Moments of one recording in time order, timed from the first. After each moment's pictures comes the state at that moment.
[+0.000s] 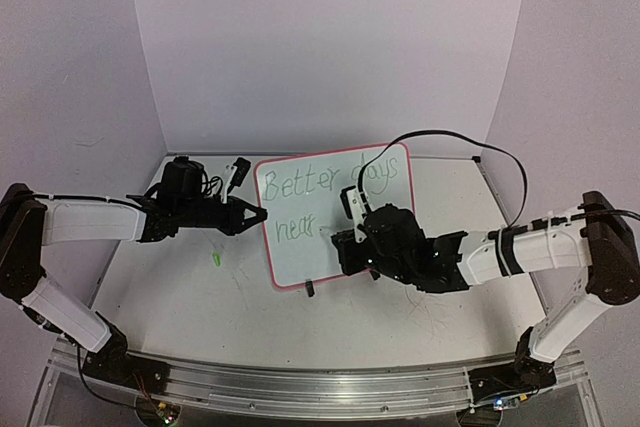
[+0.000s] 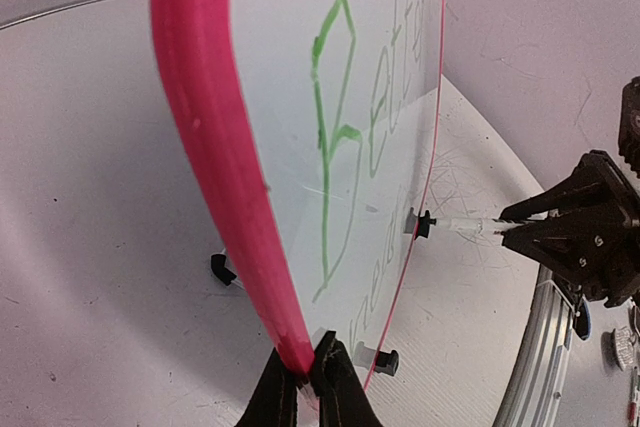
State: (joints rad) left arm -0.56 1.45 0.78 0.18 0.49 -0.23; right arm 1.07 1.59 0.89 0.20 0.37 0.38
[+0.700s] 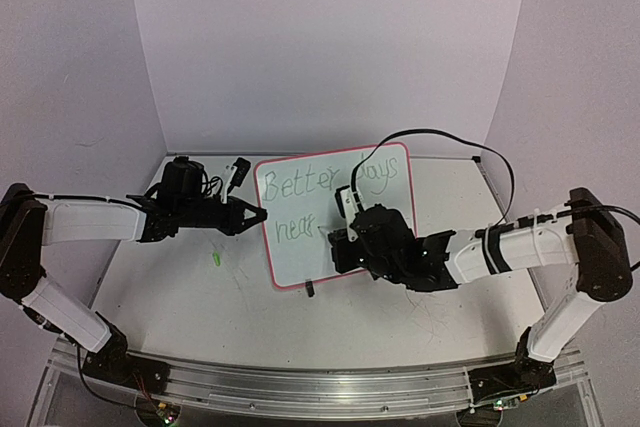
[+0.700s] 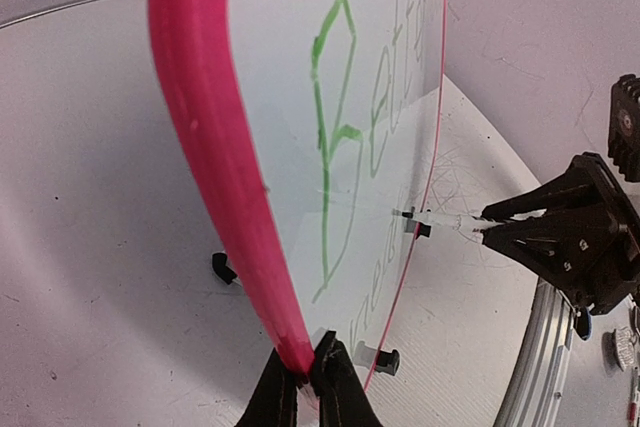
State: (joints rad) left arm -0.56 1.45 0.78 0.18 0.49 -0.23; right arm 1.08 1.65 0.93 0.21 0.42 0.38
